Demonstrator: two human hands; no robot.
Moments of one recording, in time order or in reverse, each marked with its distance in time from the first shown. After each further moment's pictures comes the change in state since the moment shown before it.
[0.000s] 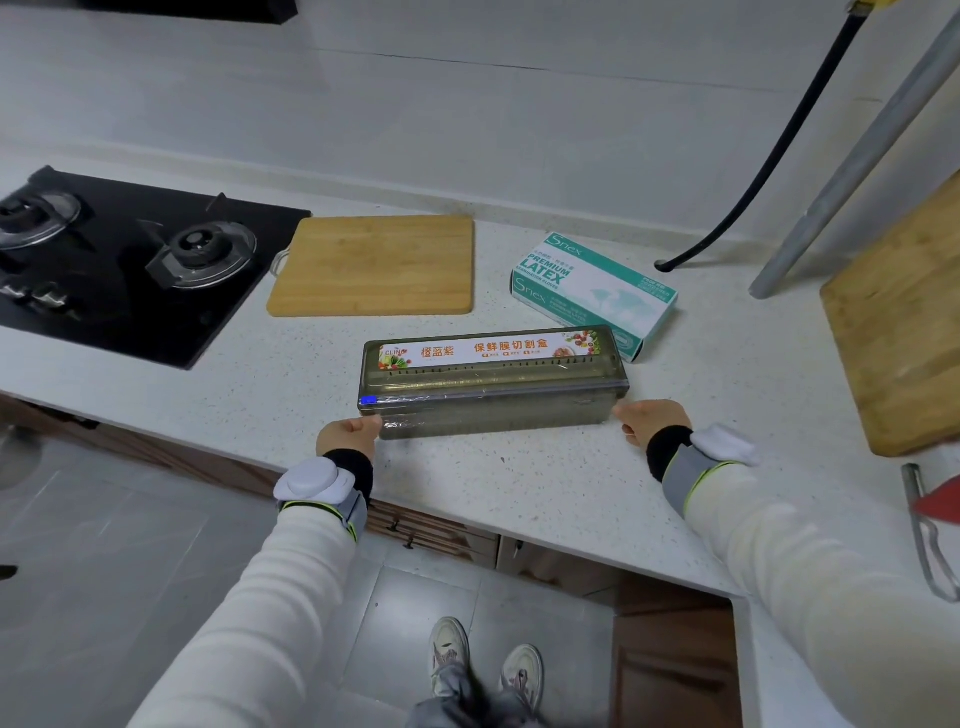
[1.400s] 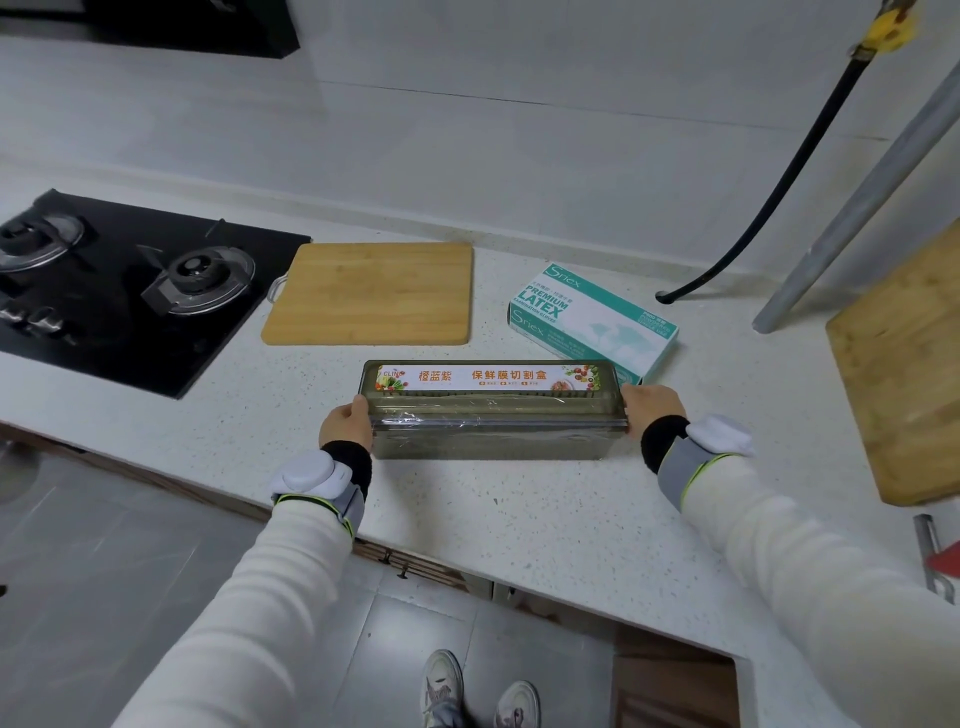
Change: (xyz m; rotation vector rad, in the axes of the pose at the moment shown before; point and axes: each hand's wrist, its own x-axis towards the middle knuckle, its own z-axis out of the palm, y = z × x) left_hand 0.012 0.059 0.015 -0.069 0.023 0.066; right_hand 0.022 -0.058 -0.007 -0.148 0.094 -0.190
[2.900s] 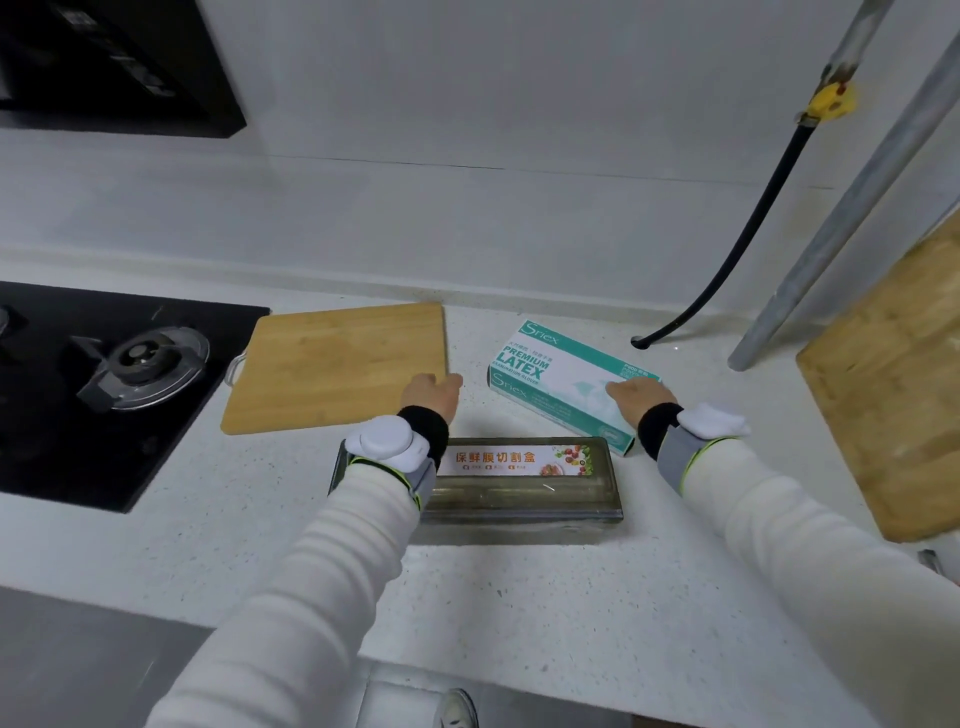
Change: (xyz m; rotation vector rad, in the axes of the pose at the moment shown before) left_hand 0.005 0.142 0.088 0.244 -0.359 0.222; right_hand 0.040 -0.082 -0.023 -0.347 -0.004 -0.057
